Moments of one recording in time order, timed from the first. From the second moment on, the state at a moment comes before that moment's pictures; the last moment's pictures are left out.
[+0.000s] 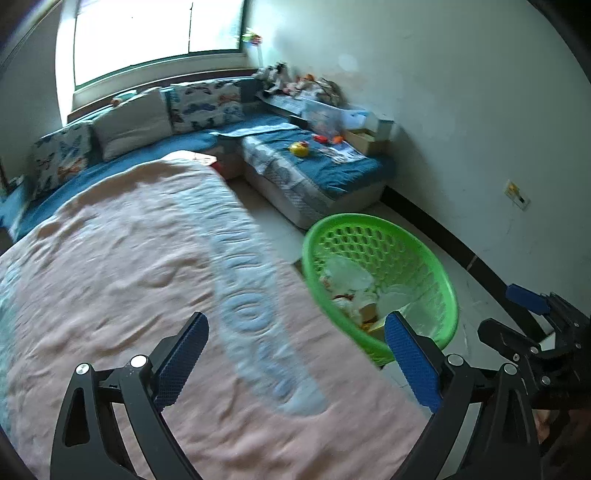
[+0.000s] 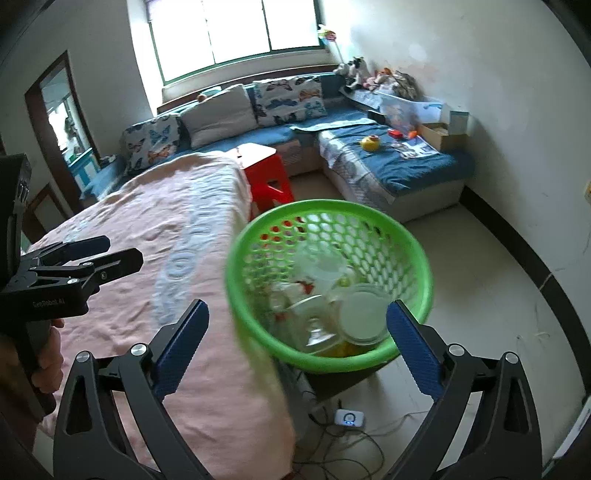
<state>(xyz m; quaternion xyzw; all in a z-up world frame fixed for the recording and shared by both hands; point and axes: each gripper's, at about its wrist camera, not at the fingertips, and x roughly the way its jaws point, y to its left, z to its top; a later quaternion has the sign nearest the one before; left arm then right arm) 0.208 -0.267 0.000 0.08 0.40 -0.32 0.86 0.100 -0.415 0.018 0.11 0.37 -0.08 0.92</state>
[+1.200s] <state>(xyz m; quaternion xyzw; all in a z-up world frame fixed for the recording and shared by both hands) 0.148 -0.111 0.035 0.04 0.36 -0.19 0.91 0.072 -0.302 0.044 0.09 0.33 -0.03 0.94</state>
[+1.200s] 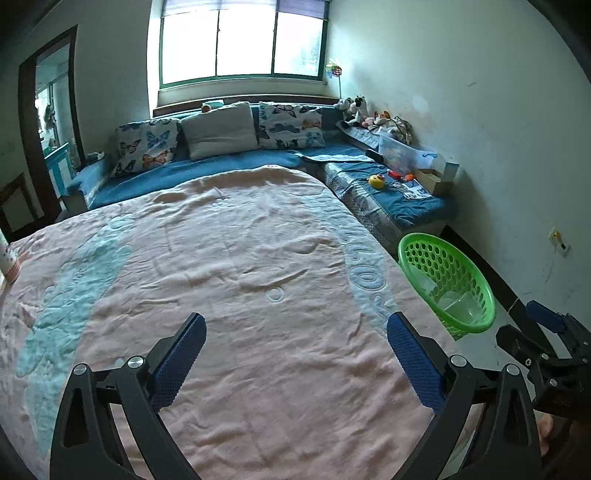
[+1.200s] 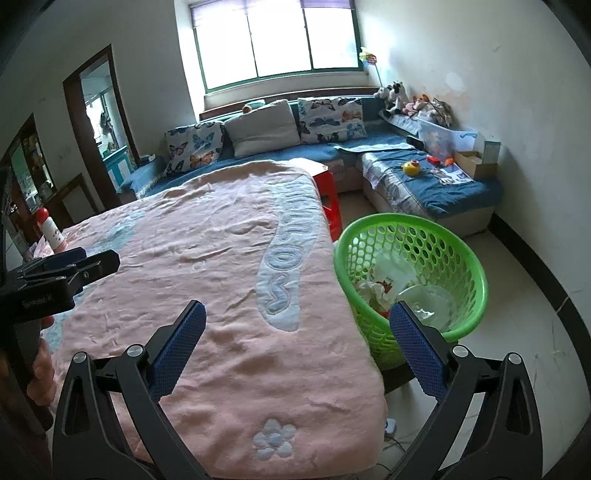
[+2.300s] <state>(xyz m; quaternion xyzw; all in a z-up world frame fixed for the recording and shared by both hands) 0.120 -0.042 0.032 0.02 0.35 -0.11 0.93 0.074 -0.269 0.047 0.06 0.32 -0.01 0.95</state>
